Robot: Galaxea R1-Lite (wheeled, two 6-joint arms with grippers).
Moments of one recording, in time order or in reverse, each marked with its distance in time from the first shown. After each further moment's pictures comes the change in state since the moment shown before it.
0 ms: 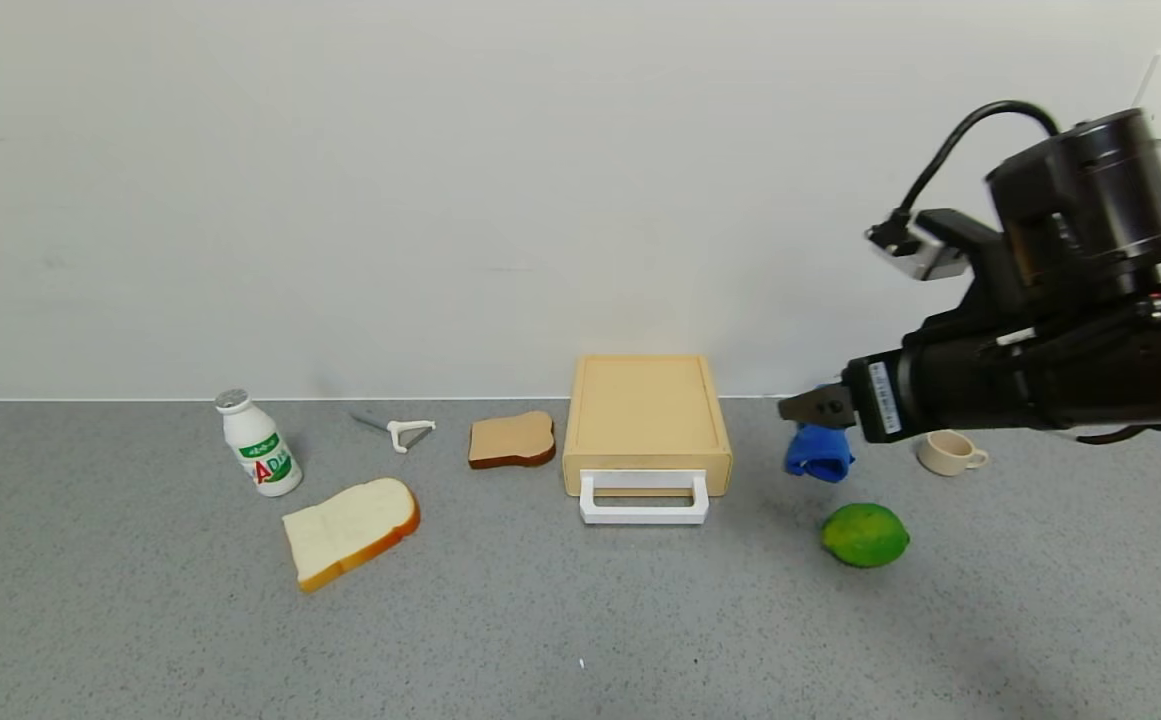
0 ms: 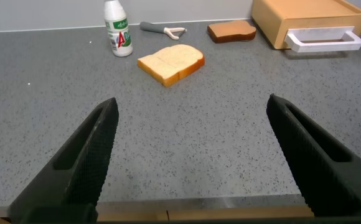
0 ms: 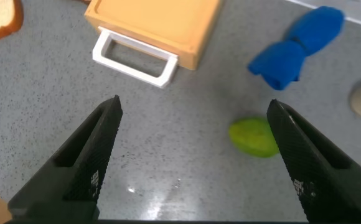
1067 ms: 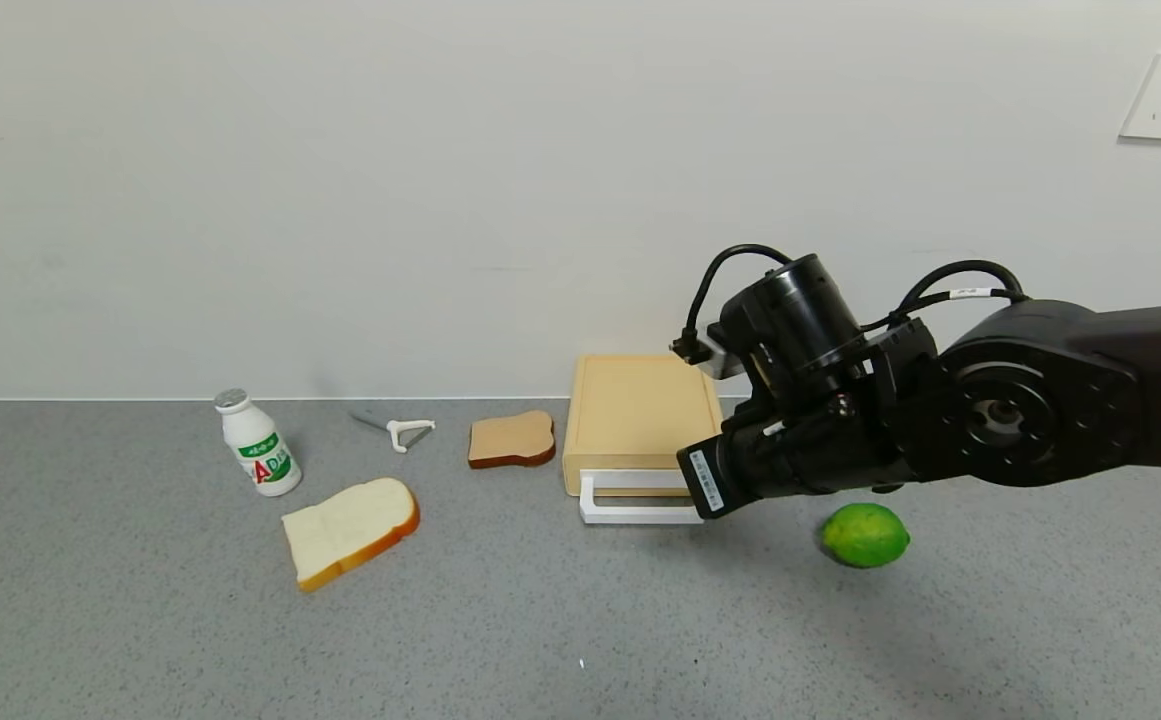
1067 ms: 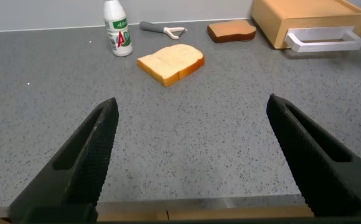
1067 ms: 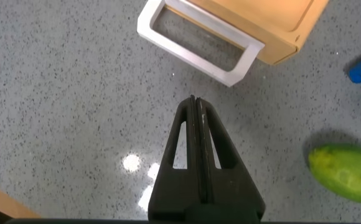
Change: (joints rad) left arm 0.000 0.000 0.000 0.000 0.000 0.000; right arm 0.169 0.285 -0.127 -0.011 -0.018 0.035
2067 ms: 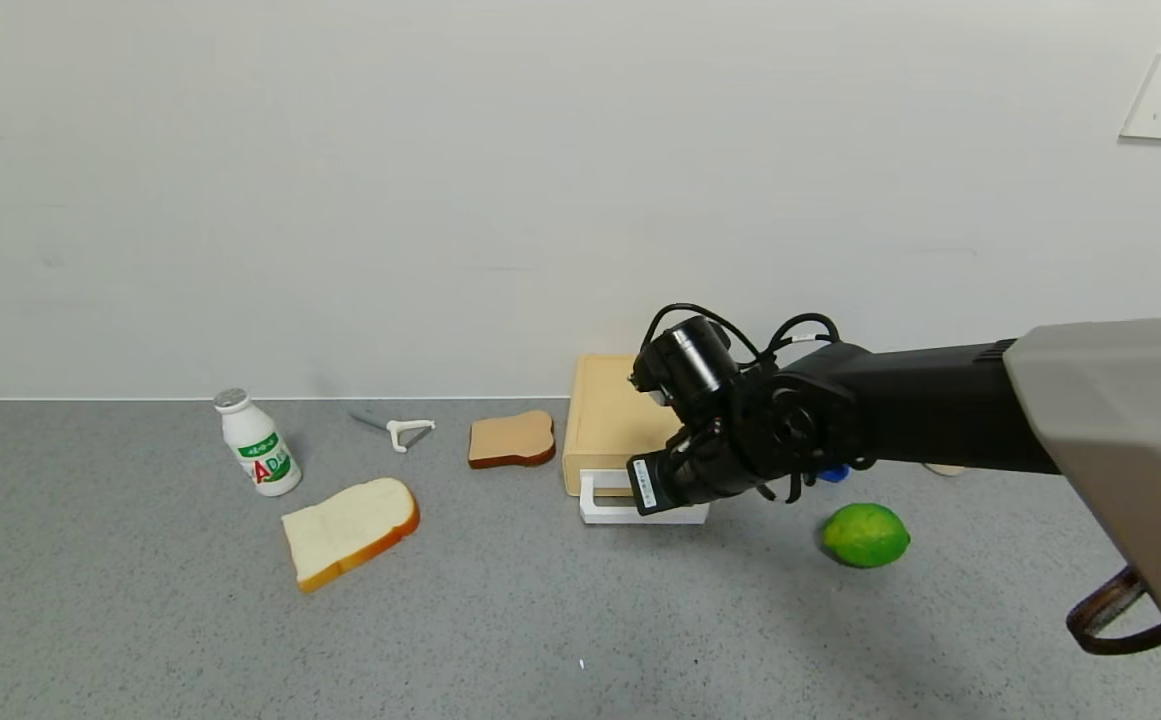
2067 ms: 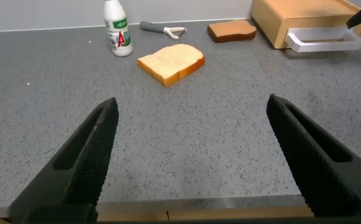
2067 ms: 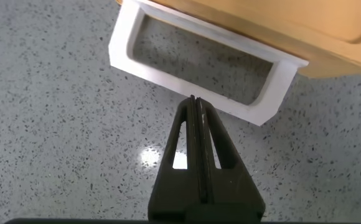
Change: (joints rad) left arm 0.000 0.000 0.000 0.000 0.000 0.000; right arm -0.018 0.316 -0.304 0.102 -0.013 0.155
